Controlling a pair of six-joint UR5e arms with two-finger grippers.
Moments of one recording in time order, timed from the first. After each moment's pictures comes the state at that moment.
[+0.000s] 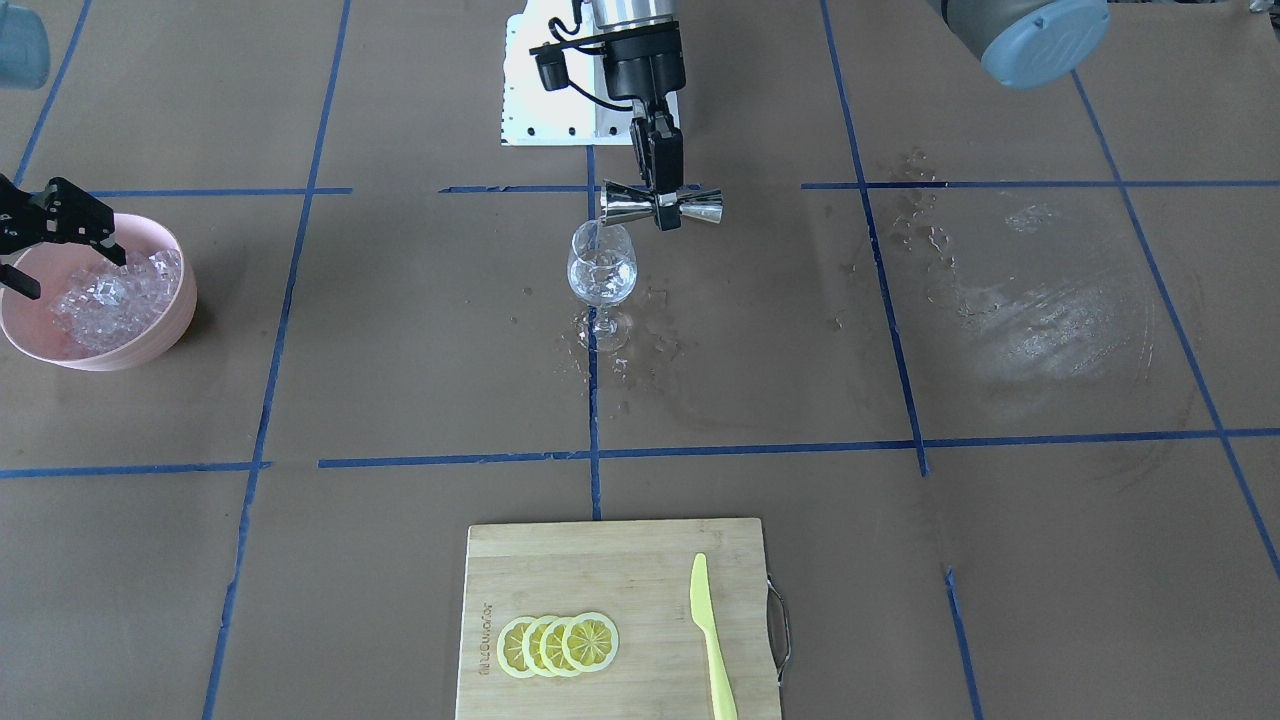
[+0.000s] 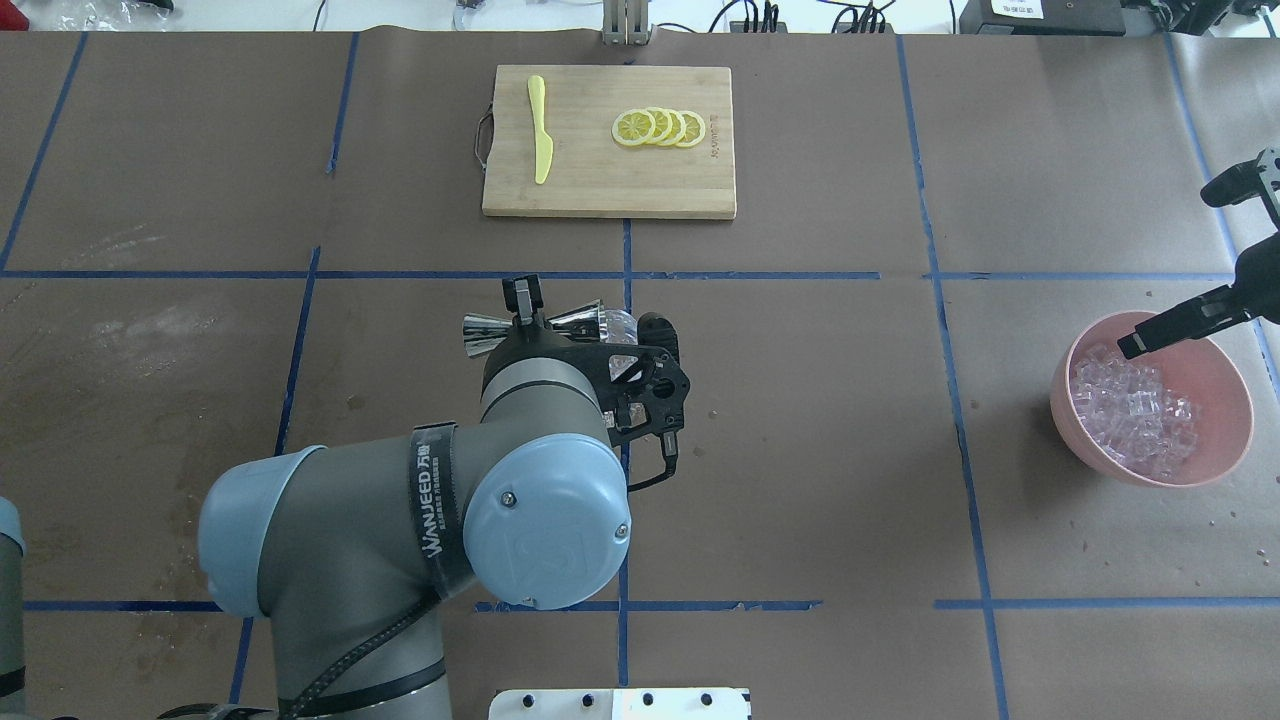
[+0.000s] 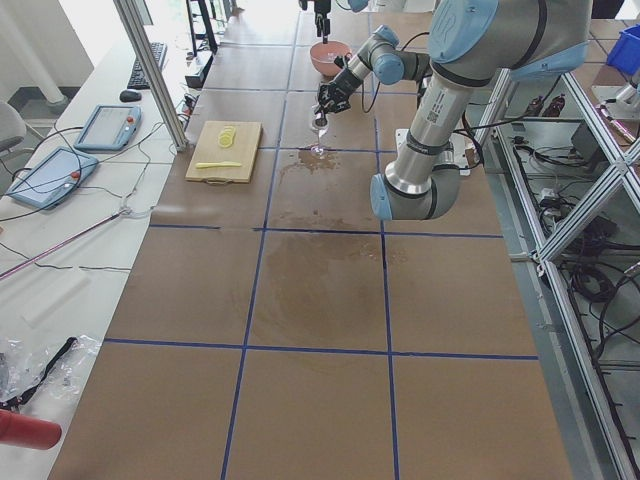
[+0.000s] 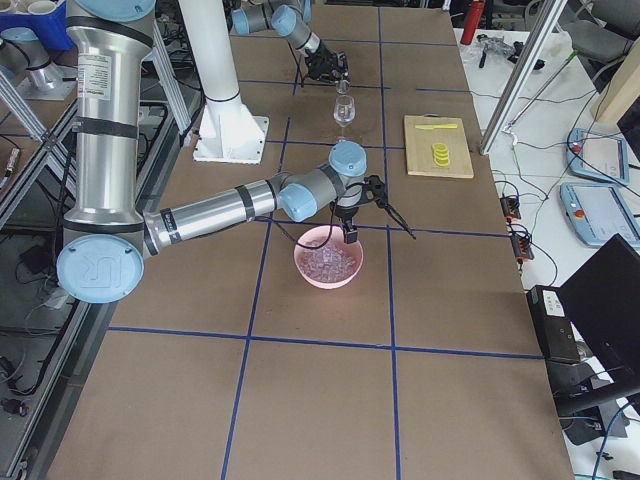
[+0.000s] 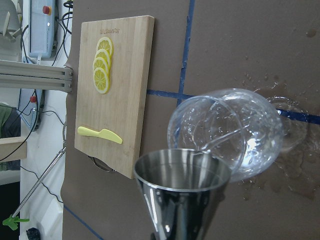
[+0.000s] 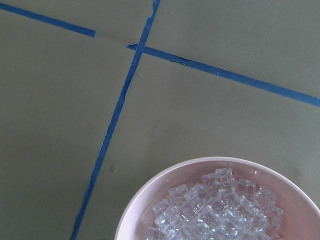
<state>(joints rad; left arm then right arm) -0.27 -2.36 -1.99 -1.10 -1.02 0.02 1.11 -1.66 1.95 -1.31 2.35 0.38</state>
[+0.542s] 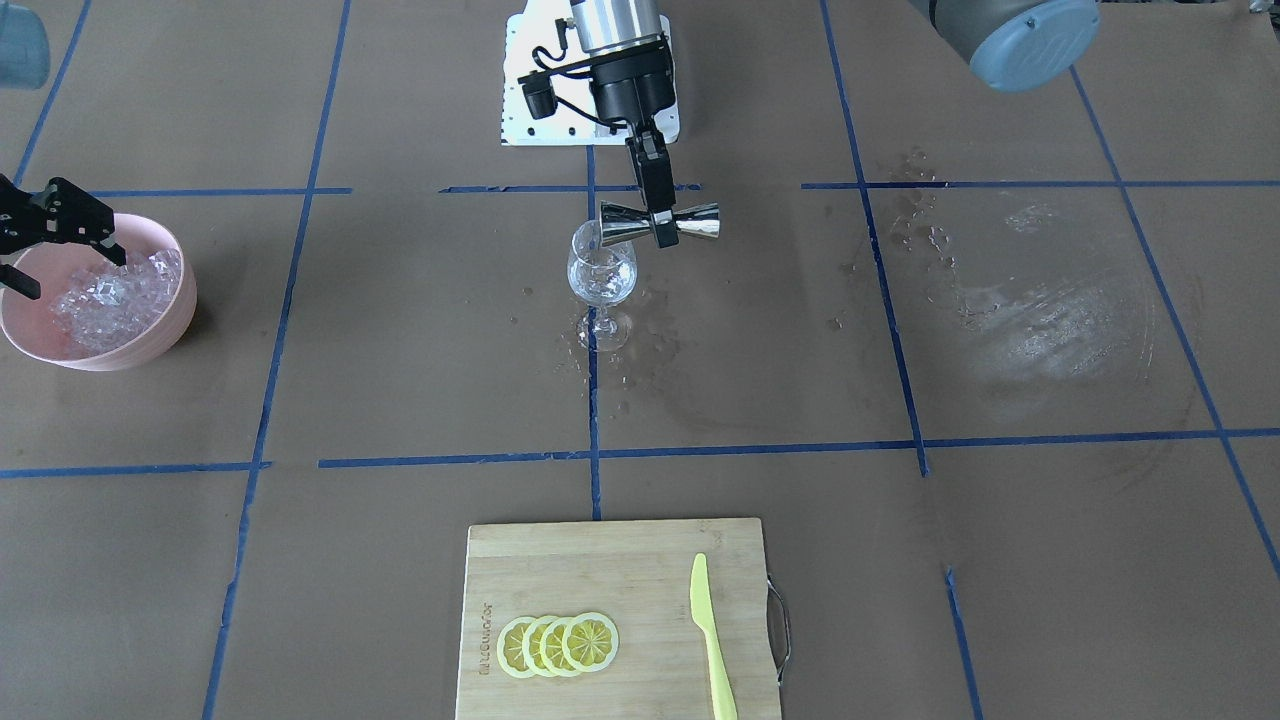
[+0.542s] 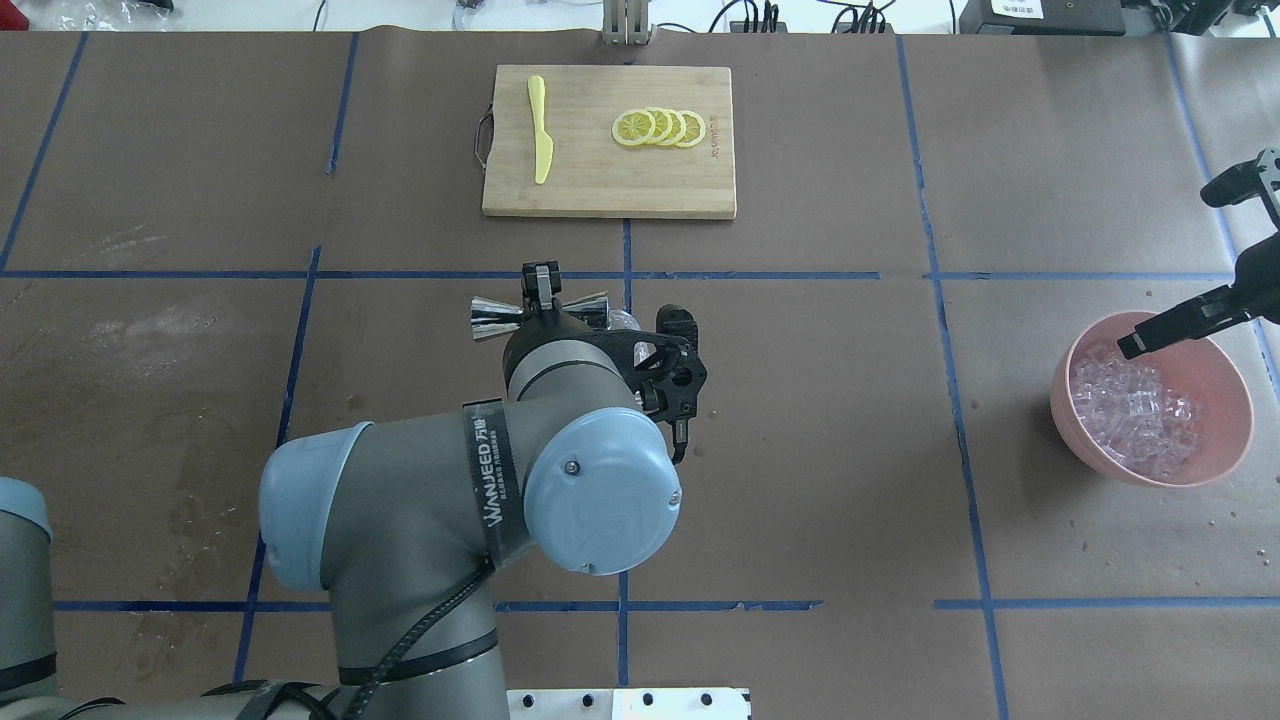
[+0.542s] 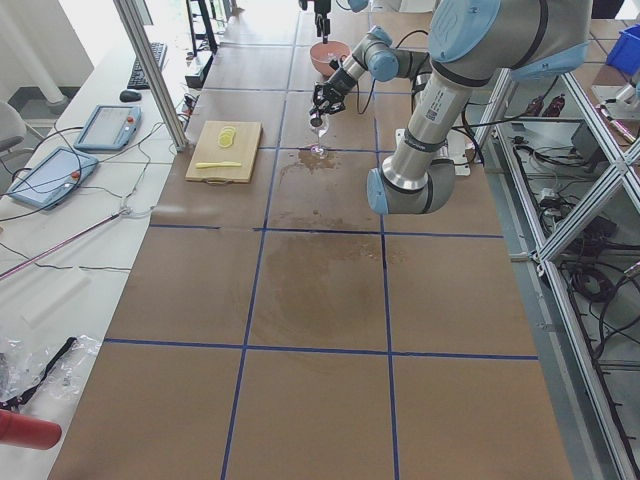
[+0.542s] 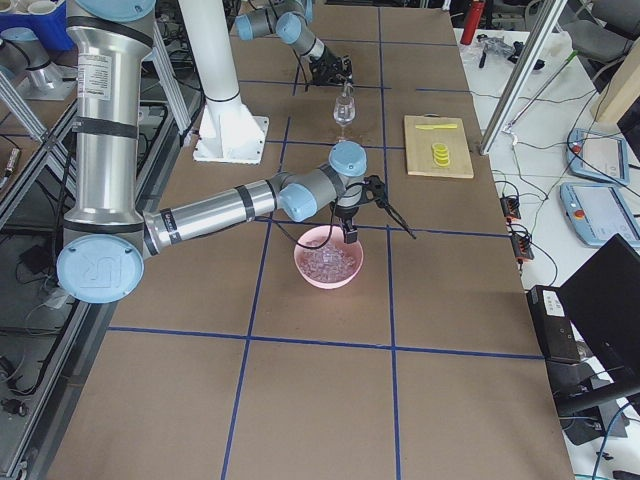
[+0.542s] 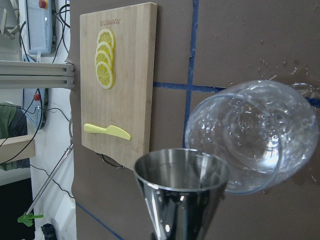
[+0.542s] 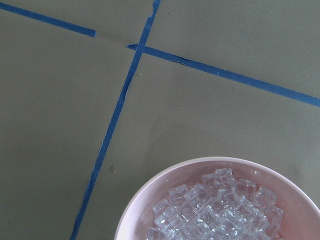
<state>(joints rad) -0.29 -2.43 -1.91 -1.01 -1.02 0.08 1.11 -1.66 1.95 -1.31 2.35 0.38</state>
